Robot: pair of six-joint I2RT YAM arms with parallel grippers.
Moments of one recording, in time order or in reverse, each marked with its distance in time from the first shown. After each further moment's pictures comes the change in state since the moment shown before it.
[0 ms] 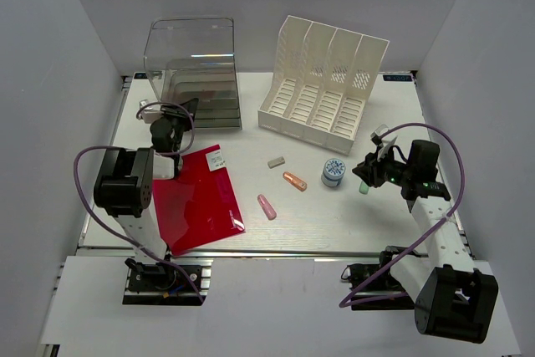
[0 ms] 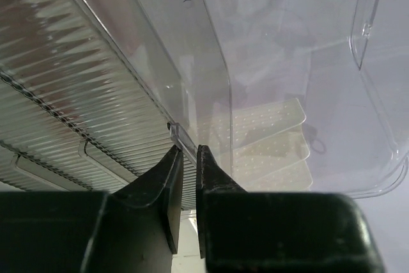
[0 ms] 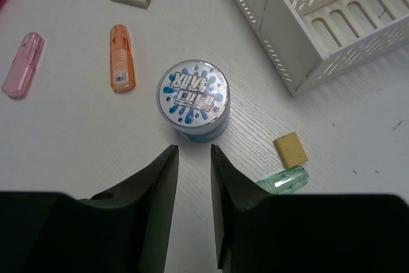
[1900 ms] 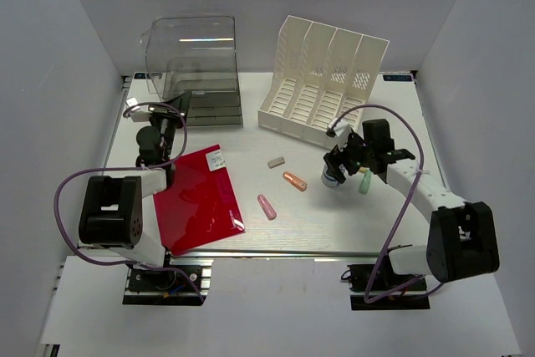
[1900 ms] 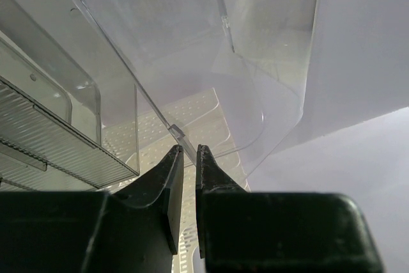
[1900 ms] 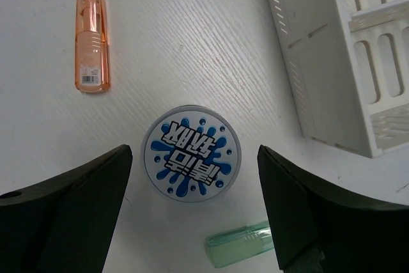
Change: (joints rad) left arm 0.009 -0.280 -0.122 0.047 0.066 -0.044; right arm 0.342 0.362 0.214 -0.023 0.340 -0.115
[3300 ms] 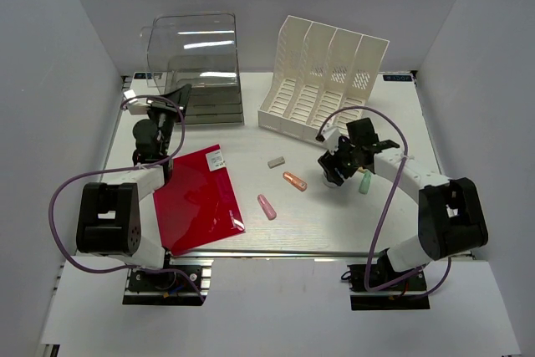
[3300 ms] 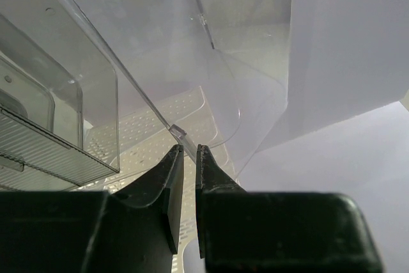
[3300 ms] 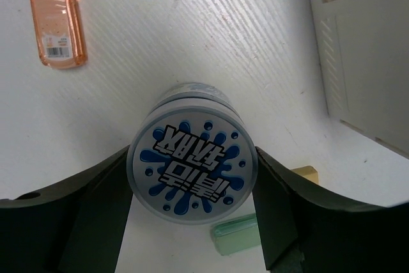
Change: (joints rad) left arm 0.006 -0.059 0.058 -0.106 0.021 0.001; right arm 0.081 0.159 0.078 -0.112 0.177 0.011
